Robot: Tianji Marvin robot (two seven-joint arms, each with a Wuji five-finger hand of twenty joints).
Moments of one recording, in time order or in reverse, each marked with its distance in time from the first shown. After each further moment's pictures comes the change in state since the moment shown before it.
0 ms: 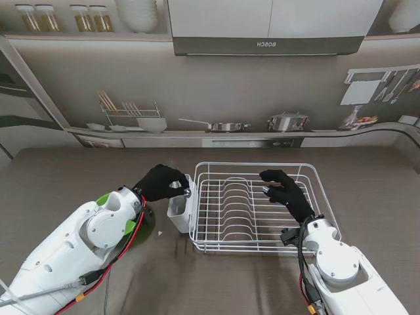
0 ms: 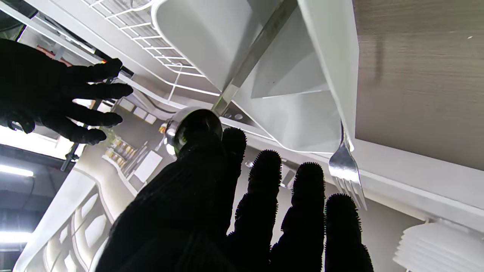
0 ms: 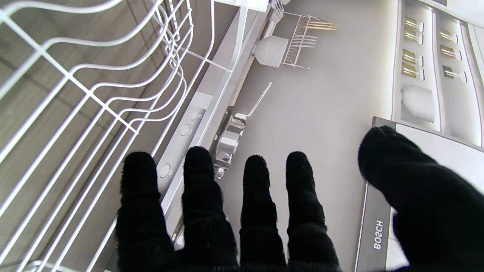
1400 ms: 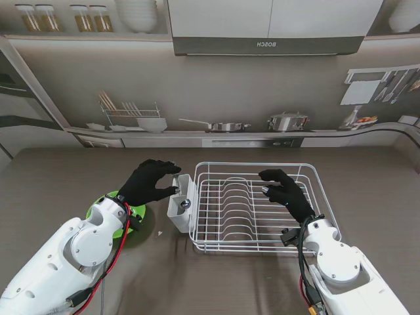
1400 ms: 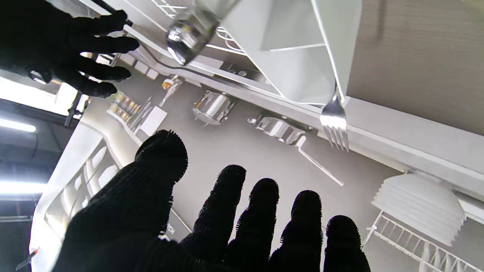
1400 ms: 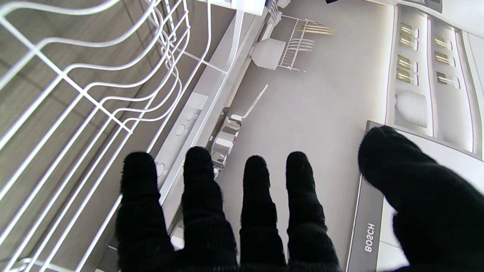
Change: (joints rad) left arm 0.178 -0.006 -0.154 -0.135 0.019 -0.041 0.120; right arm -0.016 0.003 0.008 -0.030 -0.021 0.001 0.003; left_hand -0.260 0.003 0.047 0.029 -0.203 0.057 -0.373 -0.184 -0.220 0.003 -0.149 -0.265 -0.160 -0.037 -0.234 -0.176 -0.002 -0.033 -0.445 -0.043; right_hand 0.000 0.000 0.000 0.000 0.000 0.000 0.000 0.000 -0.003 0.000 0.000 0.000 0.000 0.000 -0.001 0.000 0.000 0.000 0.000 0.000
